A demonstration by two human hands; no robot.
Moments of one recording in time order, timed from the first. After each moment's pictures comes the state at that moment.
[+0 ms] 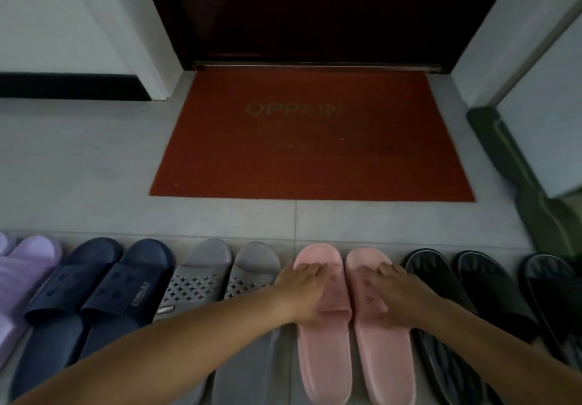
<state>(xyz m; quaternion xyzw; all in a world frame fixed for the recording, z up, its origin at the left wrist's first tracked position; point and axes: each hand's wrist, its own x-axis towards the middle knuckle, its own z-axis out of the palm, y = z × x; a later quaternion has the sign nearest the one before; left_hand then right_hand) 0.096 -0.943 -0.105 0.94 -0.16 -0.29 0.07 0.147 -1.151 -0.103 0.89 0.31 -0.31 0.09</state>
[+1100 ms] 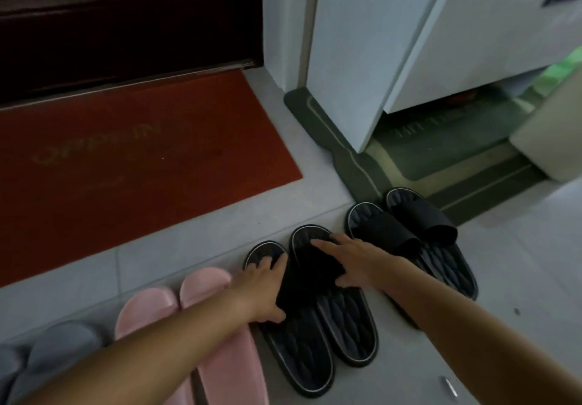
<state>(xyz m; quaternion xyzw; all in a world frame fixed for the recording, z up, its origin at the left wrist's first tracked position) 0.164 -1.148 -0.114 0.91 -0.24 -0.34 0.03 0.174 -1.371 -0.104 0.94 0.12 -0.31 -0.04</state>
